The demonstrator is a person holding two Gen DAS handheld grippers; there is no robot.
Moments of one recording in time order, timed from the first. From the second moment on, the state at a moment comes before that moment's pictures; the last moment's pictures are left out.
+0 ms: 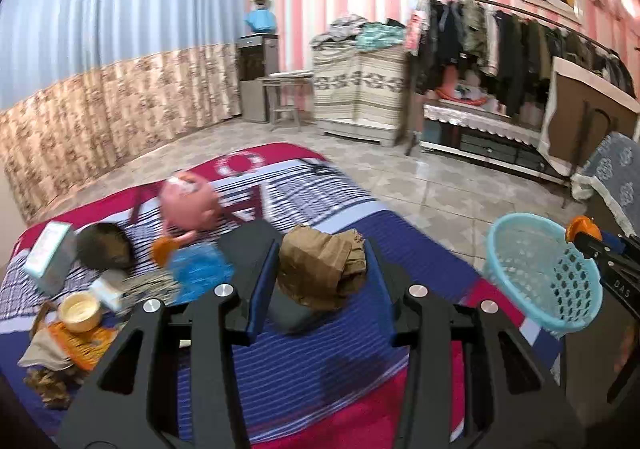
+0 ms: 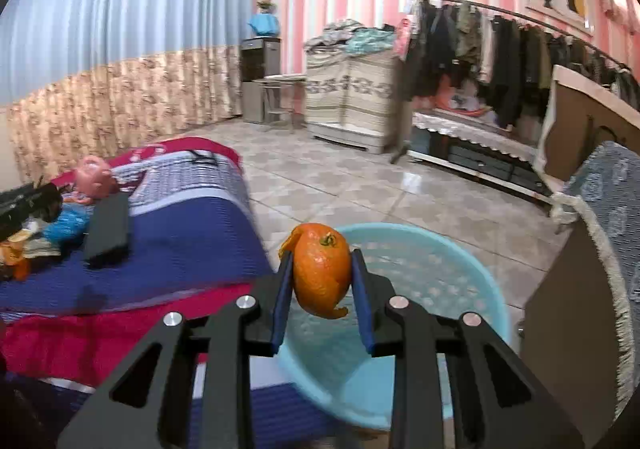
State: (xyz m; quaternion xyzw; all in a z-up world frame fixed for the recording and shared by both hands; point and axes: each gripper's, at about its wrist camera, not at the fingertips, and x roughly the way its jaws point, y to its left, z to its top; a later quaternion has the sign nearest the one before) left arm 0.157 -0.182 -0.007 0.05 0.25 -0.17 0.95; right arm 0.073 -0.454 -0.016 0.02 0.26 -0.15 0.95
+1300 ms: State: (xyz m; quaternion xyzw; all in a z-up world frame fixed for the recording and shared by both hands) left arm 0.176 -0.424 -0.060 0.10 0.26 -0.31 0.91; right arm 0.044 -0.574 -0.065 0.13 0.26 -0.25 0.92
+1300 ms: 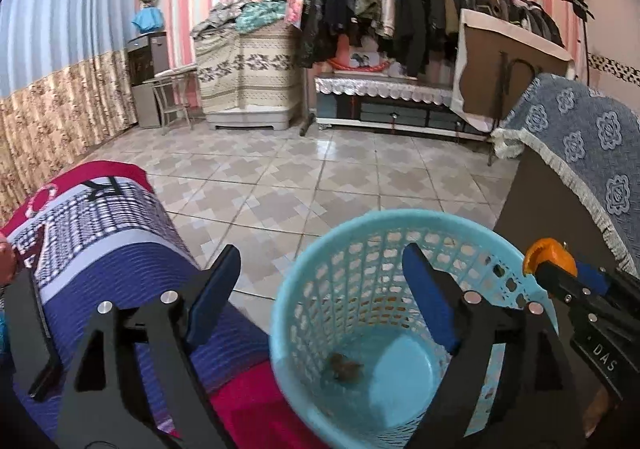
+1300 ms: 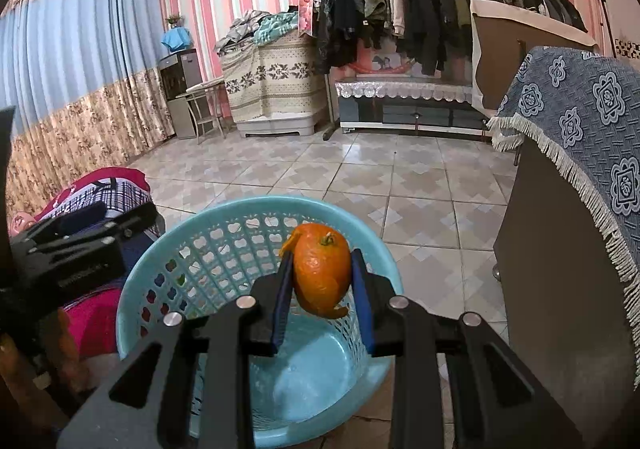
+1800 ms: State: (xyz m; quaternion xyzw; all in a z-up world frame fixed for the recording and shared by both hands) left arm 0.177 -0.377 -0.045 0.08 0.25 -0.26 0.93; right arm 0.060 -0.559 -0.064 0.13 0.27 -0.24 0.92
